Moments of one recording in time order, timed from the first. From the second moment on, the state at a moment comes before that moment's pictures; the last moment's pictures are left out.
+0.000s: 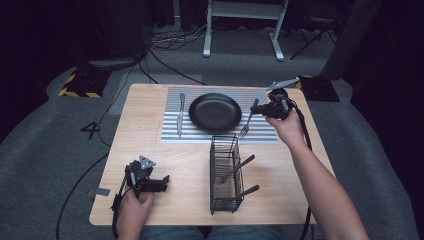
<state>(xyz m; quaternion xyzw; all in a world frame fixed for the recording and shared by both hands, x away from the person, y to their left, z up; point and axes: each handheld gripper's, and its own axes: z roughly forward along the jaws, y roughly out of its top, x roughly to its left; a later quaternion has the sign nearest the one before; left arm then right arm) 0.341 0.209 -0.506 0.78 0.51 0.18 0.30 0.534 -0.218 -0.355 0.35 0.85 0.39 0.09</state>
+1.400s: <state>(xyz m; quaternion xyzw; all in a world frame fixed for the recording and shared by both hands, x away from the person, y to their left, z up) 0.341 0.209 -0.506 0.78 0.51 0.18 0.30 0.553 -0.218 -0.377 0.37 0.84 0.38 0.09</state>
